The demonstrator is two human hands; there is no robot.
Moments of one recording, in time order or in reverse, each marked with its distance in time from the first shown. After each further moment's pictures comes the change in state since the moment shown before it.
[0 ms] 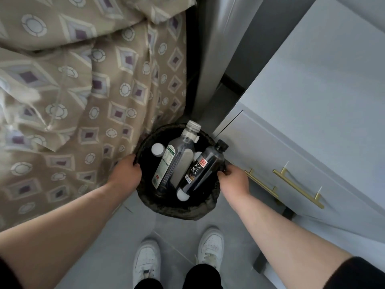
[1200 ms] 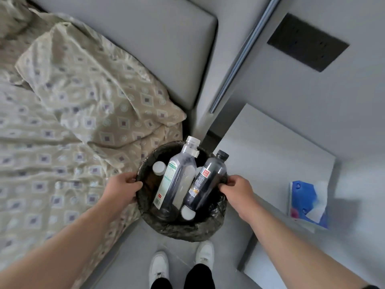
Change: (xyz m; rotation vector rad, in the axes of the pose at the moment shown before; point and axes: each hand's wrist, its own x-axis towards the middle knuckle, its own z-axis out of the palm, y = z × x) left_hand -0.217 0.148 -0.229 -0.445 -0.033 0.009; right_hand -0.217 -0.171 -0.212 0.243 -0.037 -0.074
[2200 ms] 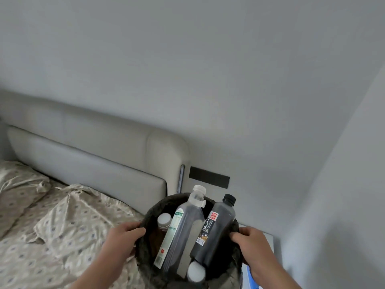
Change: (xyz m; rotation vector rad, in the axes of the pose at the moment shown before) left_hand -0.292 0.263 -0.039 -0.125 -0.110 0.373; right_hand -0.250 -0.144 -0.233 0.426 0.186 -0.152
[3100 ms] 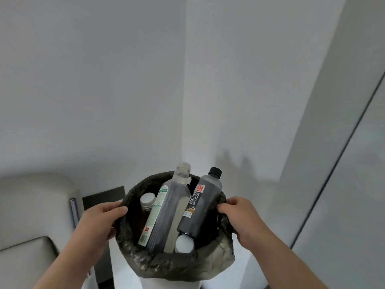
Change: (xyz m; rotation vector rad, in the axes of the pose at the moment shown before) left_hand -0.006 0.084 0.050 0.102 -0.808 0.268; right_hand -0.206 -0.010 -0.023 0.337 0.779 -0.052
